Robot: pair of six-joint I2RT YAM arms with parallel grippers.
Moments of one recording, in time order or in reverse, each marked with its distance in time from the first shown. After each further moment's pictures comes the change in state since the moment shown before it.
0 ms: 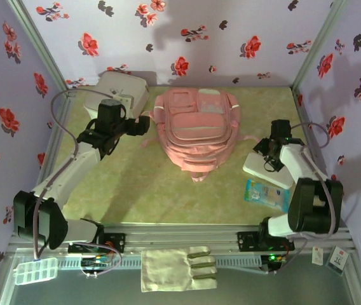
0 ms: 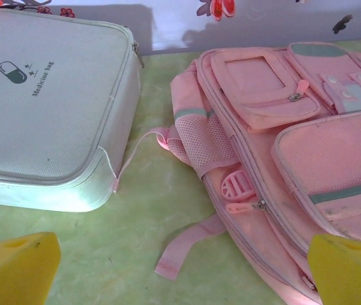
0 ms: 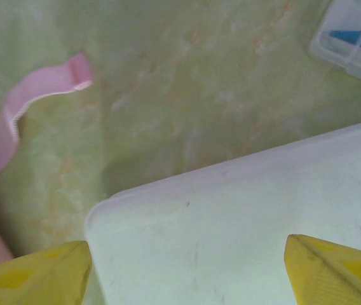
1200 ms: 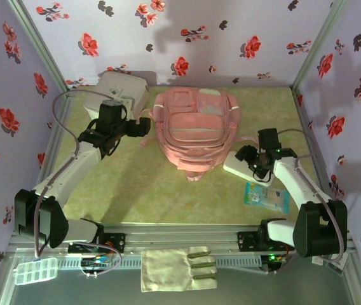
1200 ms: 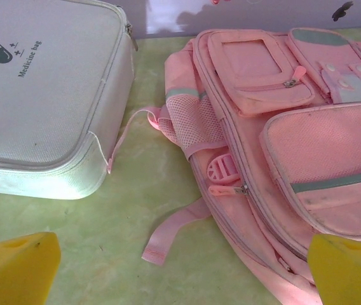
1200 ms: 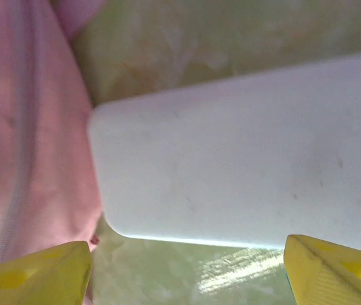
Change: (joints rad) left arm 0.000 0.013 0.000 -0.025 0.024 -0.020; right arm 0.185 -0.229 -0.151 -0.034 -0.214 0.103
